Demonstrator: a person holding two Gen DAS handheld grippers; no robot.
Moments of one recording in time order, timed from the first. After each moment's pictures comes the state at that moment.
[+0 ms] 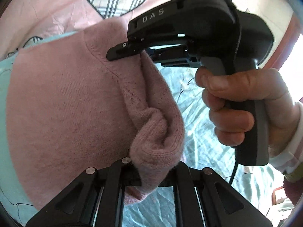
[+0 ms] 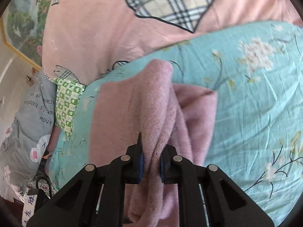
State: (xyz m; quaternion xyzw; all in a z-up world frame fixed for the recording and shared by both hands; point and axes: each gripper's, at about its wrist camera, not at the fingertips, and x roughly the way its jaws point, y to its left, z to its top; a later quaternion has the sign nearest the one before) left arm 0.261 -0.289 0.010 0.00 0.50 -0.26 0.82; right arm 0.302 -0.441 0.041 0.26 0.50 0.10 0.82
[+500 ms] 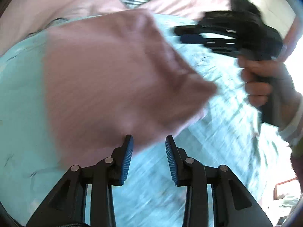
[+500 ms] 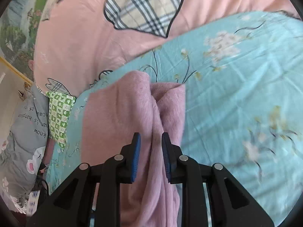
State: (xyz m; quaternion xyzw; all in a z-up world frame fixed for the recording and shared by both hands) left arm 0.223 -0.214 0.021 0.02 0.53 -0.22 0.82; right arm 0.245 -0.456 0.062 0.28 0.46 0.04 0.84
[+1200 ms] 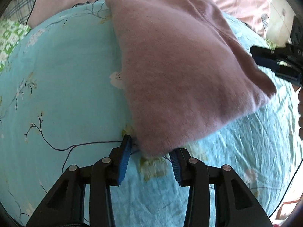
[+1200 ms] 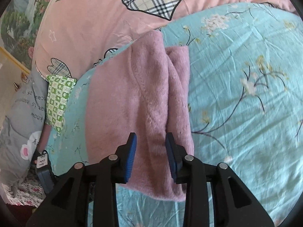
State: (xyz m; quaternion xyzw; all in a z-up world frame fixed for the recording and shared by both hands) left arm 0.237 -0.126 -0.028 0.02 0.56 -0.11 0.82; right arm 0.202 -0.406 0.048 0.24 0.50 0.04 0.83
